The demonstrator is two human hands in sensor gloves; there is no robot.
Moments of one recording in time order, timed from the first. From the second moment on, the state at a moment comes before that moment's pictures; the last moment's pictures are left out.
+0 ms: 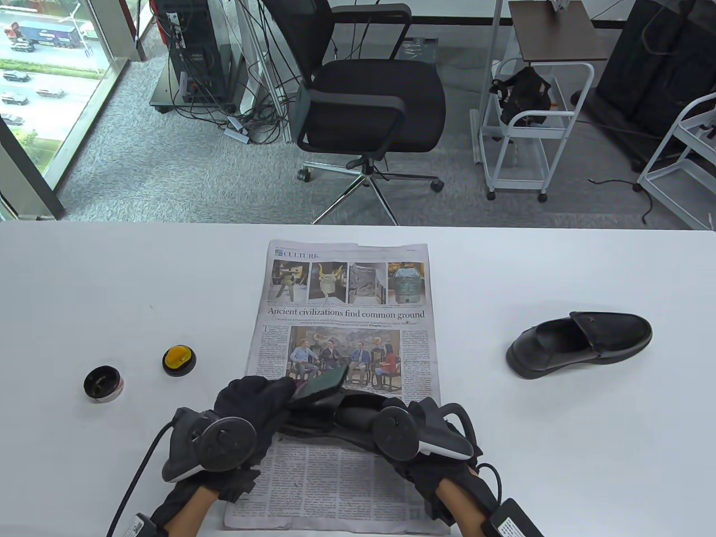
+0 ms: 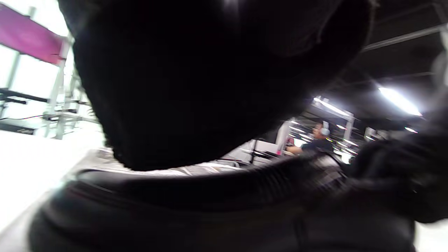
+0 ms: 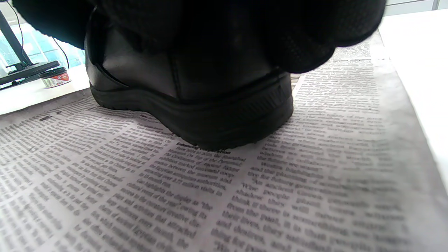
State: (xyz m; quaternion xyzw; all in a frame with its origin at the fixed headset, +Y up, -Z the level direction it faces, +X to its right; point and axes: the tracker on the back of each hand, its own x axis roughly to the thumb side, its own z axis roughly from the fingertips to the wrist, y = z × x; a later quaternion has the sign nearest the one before) left_hand -0.197 -0.676 -0.239 0.11 -0.28 0.13 0.95; right_hand 0.060 -0.712 -0.251 0.26 0.12 0.96 0.07
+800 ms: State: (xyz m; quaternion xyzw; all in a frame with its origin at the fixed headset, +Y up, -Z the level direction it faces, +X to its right) left_hand -0.294 -0.654 -0.256 0.08 0.01 0.18 0.98; right_hand 0.060 -0.712 -0.251 0.26 0.12 0.96 0.07
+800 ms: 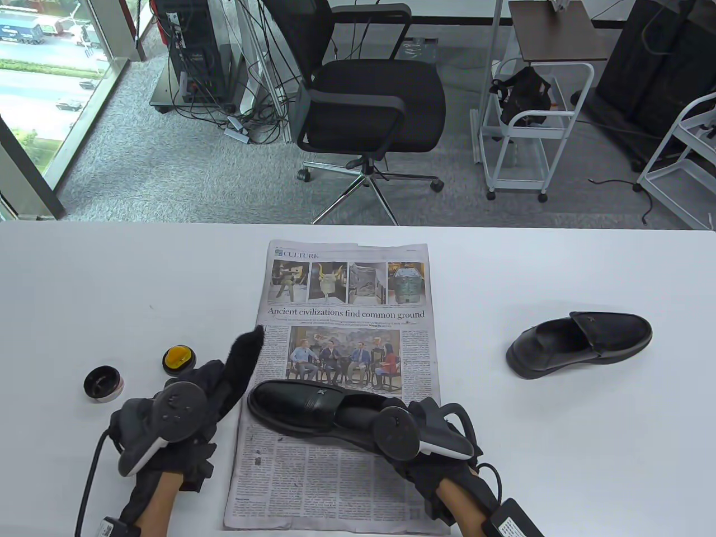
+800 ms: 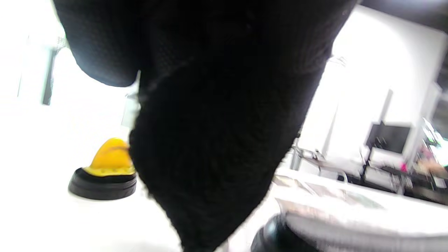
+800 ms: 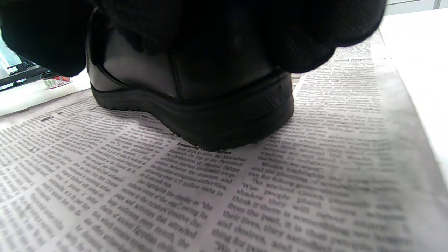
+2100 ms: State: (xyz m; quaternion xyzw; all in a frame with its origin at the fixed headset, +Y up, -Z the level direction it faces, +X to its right) left_hand -0.348 -0.675 -0.273 -0.08 0.22 0.02 0.97; right_hand 0.061 -0.712 -0.252 0.26 0.12 0.96 0.08
